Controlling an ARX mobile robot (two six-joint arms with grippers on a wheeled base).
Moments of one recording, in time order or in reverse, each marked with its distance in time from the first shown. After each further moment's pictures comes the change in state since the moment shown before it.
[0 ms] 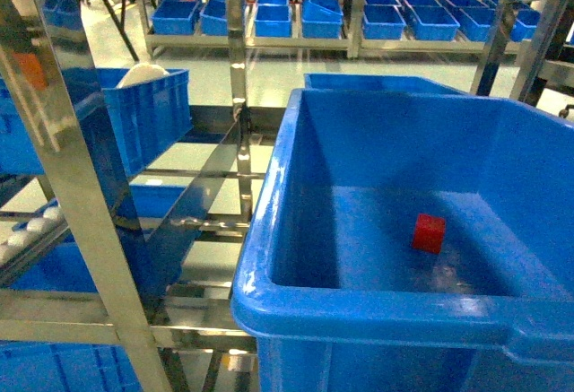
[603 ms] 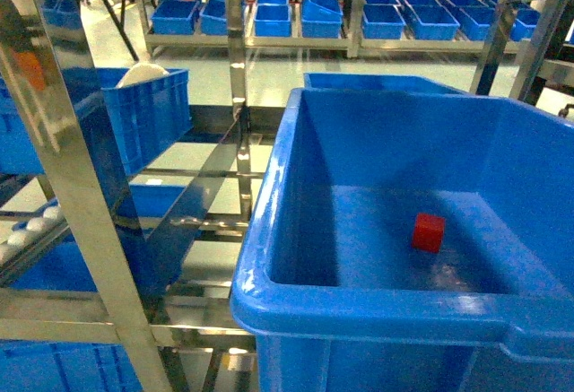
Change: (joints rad) left arm 0.000 0.000 0.000 0.000 -0.001 0.000; right arm 0.000 -0.254 0.000 -0.275 0.000 0.000
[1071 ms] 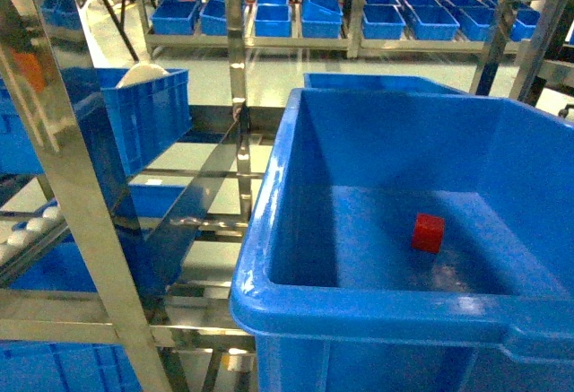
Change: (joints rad) left arm 0.000 0.000 0.000 0.000 0.002 0.000; right arm 0.000 -0.001 0.000 0.007 0.000 0.000
